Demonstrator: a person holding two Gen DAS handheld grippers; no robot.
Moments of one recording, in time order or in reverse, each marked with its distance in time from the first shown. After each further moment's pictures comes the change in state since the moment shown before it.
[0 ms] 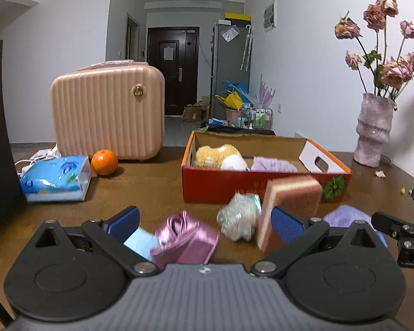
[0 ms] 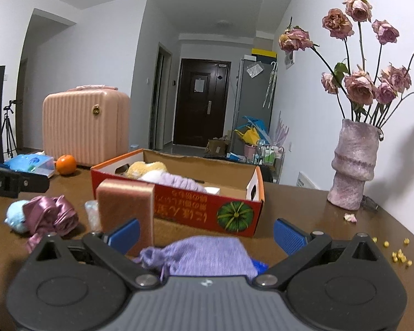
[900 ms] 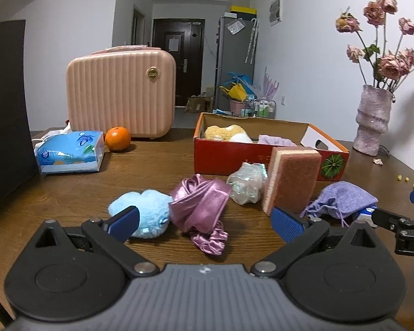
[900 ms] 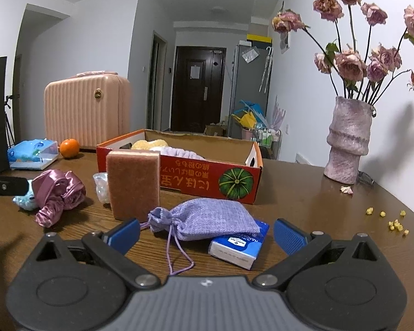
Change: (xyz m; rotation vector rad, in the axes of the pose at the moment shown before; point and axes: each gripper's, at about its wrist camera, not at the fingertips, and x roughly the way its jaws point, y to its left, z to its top) left arm -0.027 0.017 -0.031 -0.037 0.036 0.013; right arm -0.022 0.006 -0.026 0.030 0.064 -0.009
